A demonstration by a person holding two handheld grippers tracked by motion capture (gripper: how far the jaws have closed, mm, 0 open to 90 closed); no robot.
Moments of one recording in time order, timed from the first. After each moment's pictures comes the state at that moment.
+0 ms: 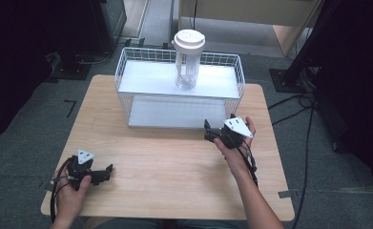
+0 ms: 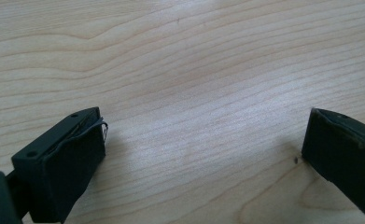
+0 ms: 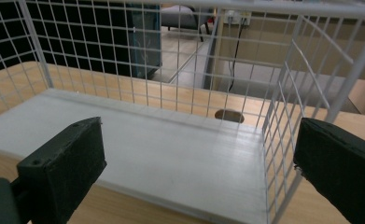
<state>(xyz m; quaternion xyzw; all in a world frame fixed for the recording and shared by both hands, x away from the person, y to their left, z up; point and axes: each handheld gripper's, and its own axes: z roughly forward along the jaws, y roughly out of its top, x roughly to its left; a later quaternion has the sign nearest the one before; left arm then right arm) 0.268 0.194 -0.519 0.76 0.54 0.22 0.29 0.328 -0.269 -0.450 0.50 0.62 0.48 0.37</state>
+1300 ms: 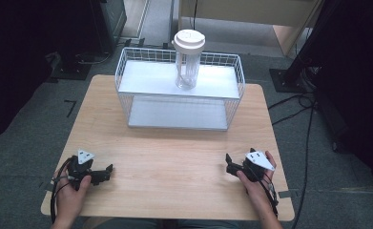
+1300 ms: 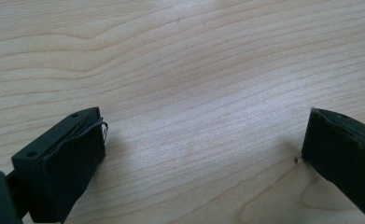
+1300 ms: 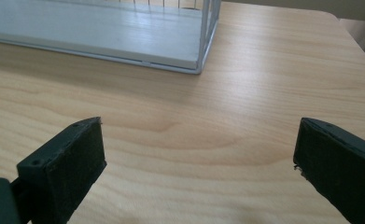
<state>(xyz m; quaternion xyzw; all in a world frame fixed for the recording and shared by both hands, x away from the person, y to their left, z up) 0.268 0.194 -0.519 0.76 0.54 0.22 0.29 0.250 -0.341 -0.518 0.55 0.65 0.41 0.34</state>
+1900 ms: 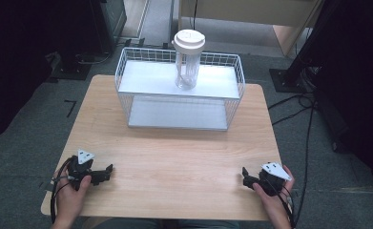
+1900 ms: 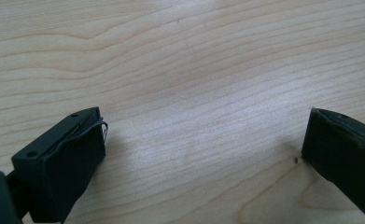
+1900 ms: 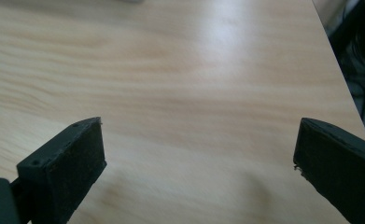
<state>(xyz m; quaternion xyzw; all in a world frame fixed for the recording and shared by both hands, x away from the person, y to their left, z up) 0.268 0.194 -0.519 0.76 0.54 0.22 0.29 0.212 -0.387 -0.522 0.59 0.67 0.33 0.32</state>
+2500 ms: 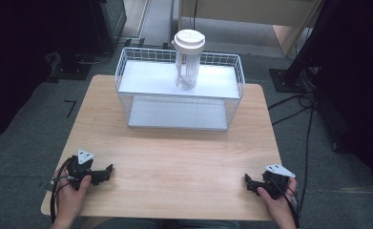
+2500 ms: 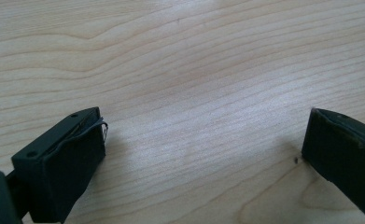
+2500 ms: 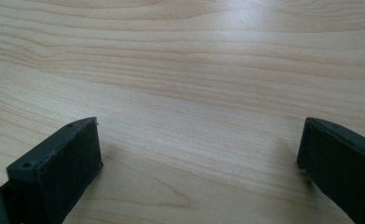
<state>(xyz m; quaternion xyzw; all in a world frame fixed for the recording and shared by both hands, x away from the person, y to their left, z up) 0.268 0.194 -0.519 0.76 0.54 0.22 0.29 0.210 -0.401 -0.526 0.61 0.69 0.30 0.24</state>
